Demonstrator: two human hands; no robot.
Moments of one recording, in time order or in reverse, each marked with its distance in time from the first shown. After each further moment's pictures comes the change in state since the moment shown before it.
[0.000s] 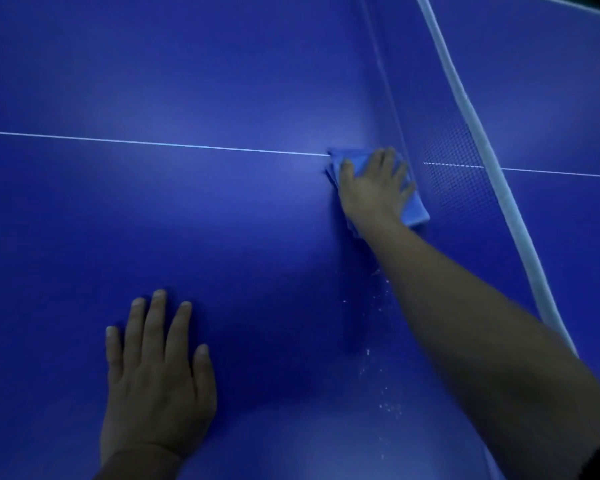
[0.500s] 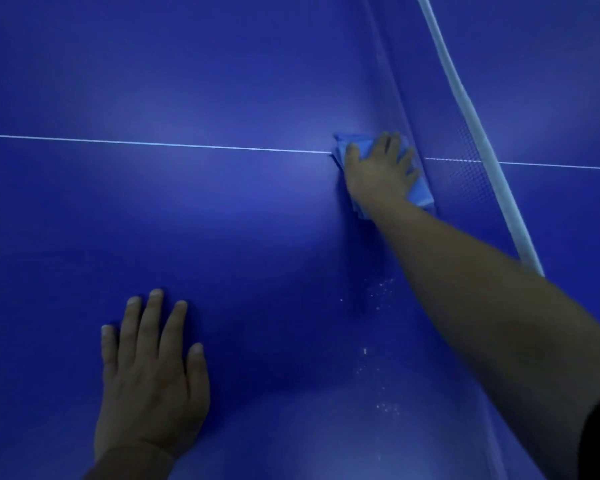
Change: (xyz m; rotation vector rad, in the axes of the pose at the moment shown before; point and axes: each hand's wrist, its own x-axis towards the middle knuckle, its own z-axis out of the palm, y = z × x) left_hand 0.000 0.001 0.001 -0.004 -0.011 0.004; right_hand 0.038 0.006 0.002 0.030 -0.048 0.028
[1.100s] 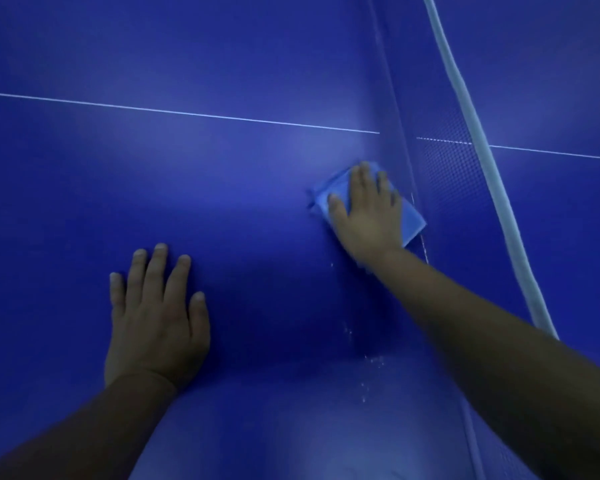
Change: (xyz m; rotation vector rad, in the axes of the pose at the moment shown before) left_hand -0.002 0.000 -0.001 -0.013 -0.009 0.005; right_hand -0.120 0.057 0.002 -0.115 -0.017 -0.399
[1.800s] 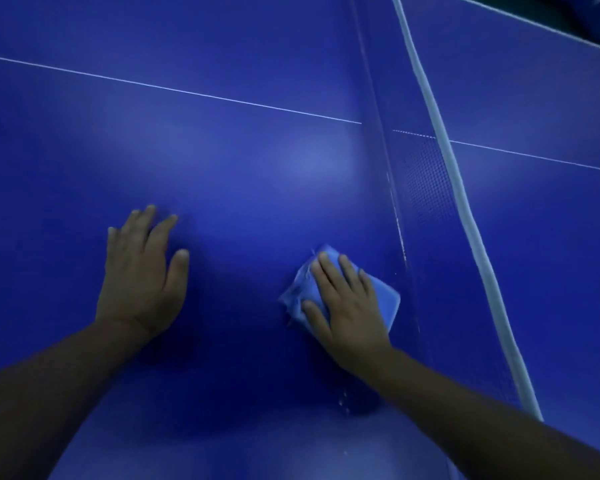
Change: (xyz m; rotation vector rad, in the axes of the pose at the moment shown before) left_hand -0.036 -0.017 -0.016 -0.258 0.074 0.028; right_hand -0.222 0.021 0.008 0.111 0.000 -0.370
